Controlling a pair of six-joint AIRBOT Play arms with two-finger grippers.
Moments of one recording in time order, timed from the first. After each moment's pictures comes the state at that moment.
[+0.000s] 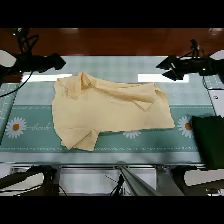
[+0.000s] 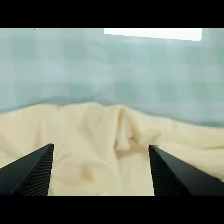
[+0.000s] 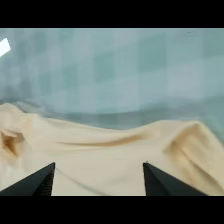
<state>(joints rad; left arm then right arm) 0.04 -1.33 1.25 1.10 -0.81 -1.33 -0.21 -1.63 1.44 -0.72 1.13 1.41</state>
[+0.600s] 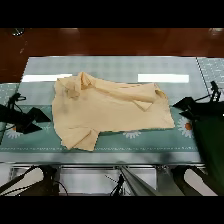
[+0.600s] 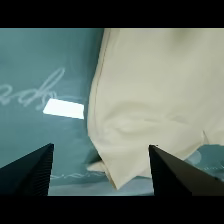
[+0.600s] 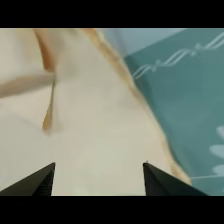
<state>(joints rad) 0.51 -1.18 0.75 1.11 -1.40 -1.39 -0.43 -1.04 0.68 -0.90 1.10 1.40</state>
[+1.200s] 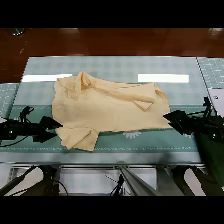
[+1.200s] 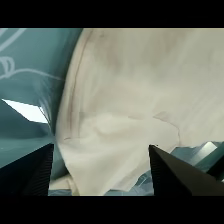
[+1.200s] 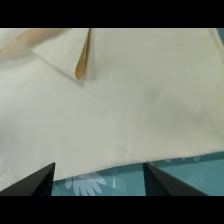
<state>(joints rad) 0.52 -1.12 0.46 0.86 -1.23 -1.30 -0.44 -0.80 0.39 -0.70 1.10 1.30</state>
